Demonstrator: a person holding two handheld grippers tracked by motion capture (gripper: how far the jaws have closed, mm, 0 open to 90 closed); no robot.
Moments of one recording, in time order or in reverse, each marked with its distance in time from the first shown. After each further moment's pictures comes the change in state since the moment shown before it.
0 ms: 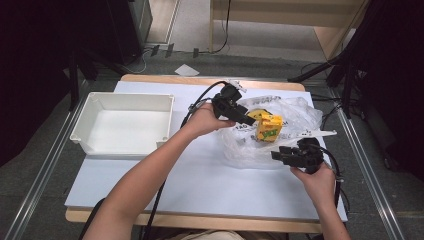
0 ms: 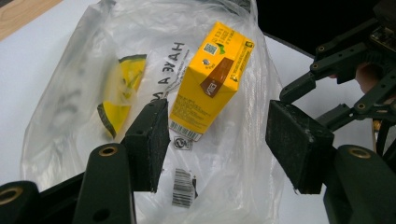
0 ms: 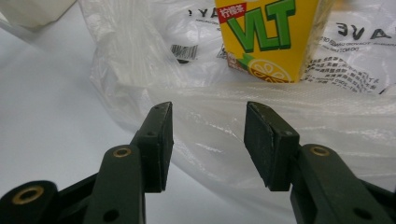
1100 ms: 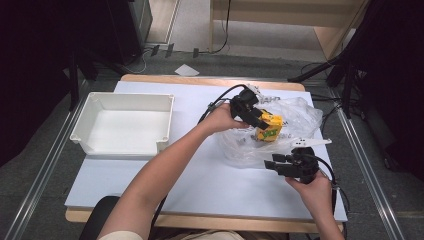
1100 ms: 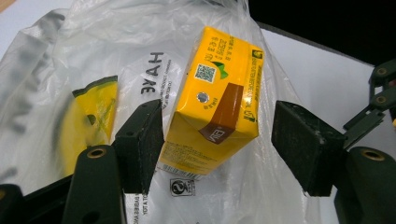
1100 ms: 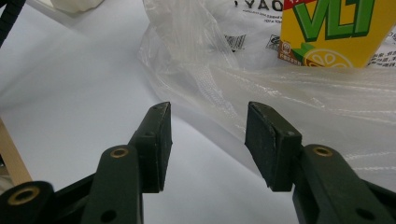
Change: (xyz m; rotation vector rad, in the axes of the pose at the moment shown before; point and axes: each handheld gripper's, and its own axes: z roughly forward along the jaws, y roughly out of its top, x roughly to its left) left arm 0.011 0.014 0.060 0.044 -0.087 0.127; right arm 0.028 -0.012 -0.002 0.002 0.062 -0.050
